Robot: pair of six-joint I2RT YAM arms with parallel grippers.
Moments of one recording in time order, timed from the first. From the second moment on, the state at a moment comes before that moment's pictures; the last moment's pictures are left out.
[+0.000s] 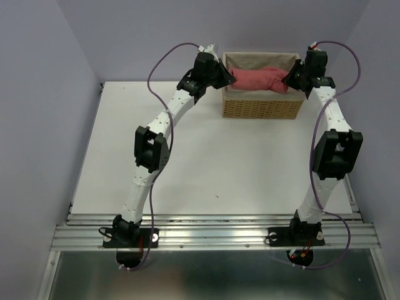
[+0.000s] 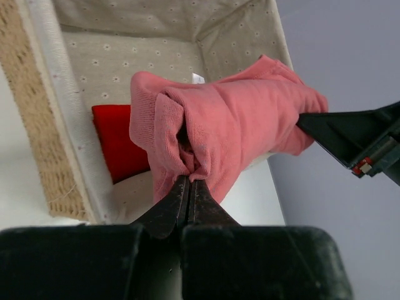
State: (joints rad) left arm -0.52 2.41 2.47 -0.35 0.25 -0.76; right arm -0.05 1.96 1.89 -0.44 -0.10 0.40
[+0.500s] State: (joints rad) left arm -0.55 2.55 2.51 -0.18 0.24 -0.79; right arm -0.09 2.13 1.99 -0.44 -0.12 0.39
